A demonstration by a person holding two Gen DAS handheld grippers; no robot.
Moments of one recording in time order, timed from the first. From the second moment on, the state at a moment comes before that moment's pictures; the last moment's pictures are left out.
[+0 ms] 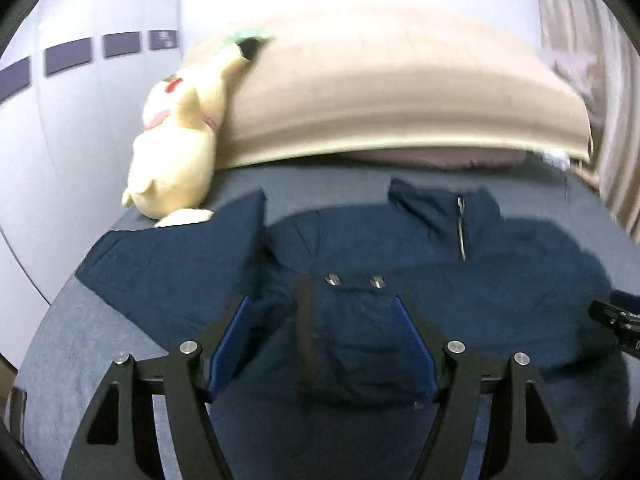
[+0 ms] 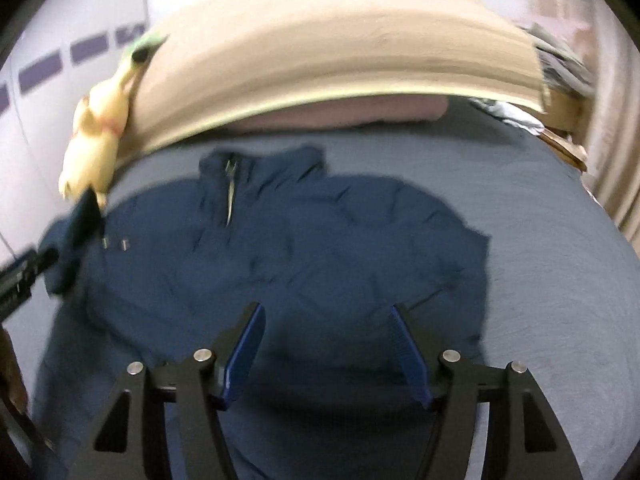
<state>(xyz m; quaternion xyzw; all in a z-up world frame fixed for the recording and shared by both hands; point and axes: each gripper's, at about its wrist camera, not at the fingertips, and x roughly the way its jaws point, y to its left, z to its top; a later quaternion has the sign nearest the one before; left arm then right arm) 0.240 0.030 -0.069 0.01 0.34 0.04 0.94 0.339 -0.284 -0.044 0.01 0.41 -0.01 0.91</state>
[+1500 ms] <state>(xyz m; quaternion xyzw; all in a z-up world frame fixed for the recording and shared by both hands) 0.040 0.072 -0.029 -0.05 0.35 0.03 0.93 0.125 -0.218 0.046 0.10 0.28 0.02 0.95</state>
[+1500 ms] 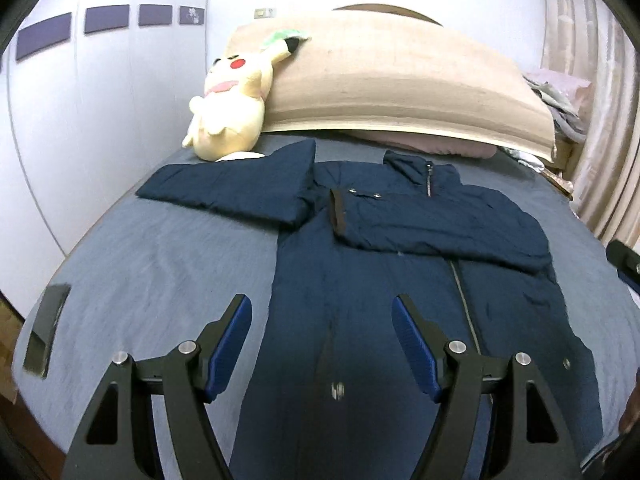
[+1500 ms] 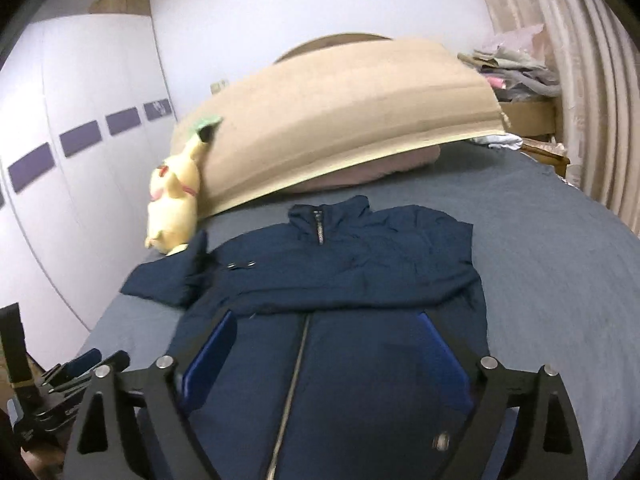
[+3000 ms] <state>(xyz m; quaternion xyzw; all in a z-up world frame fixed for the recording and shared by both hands) -0.035 0.128 -0.063 -0.12 0.37 0.05 0.92 0.000 -0.166 -0.015 0.09 0.28 0.00 0.96</state>
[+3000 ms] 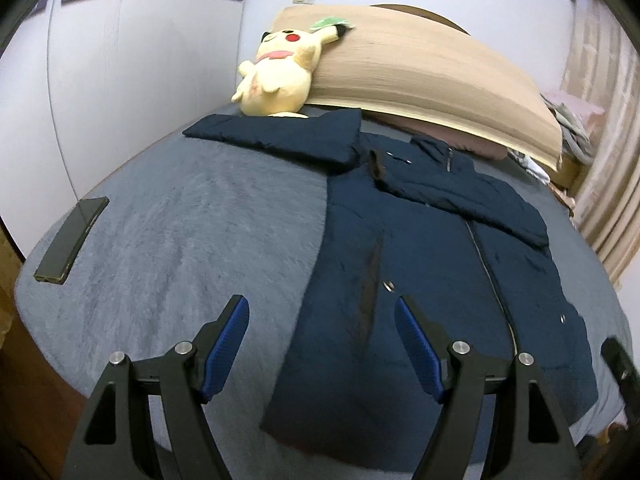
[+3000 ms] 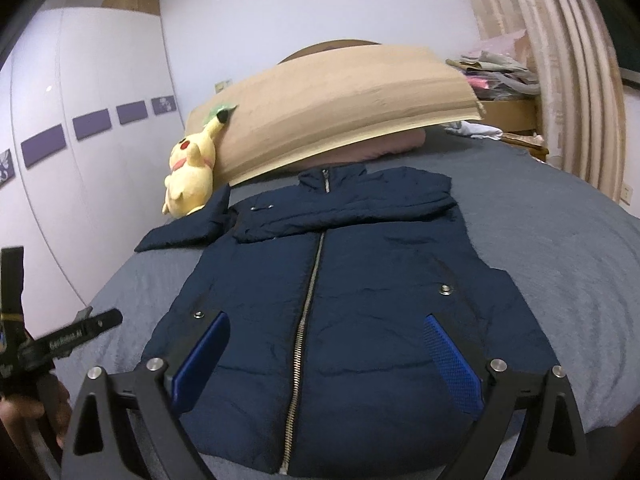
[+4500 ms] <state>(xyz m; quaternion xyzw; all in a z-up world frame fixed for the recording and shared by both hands) 0.313 0.394 -0.162 -0.48 0.36 0.12 0.79 0.100 -0.155 -0.086 0.05 0.40 0.02 0.92</state>
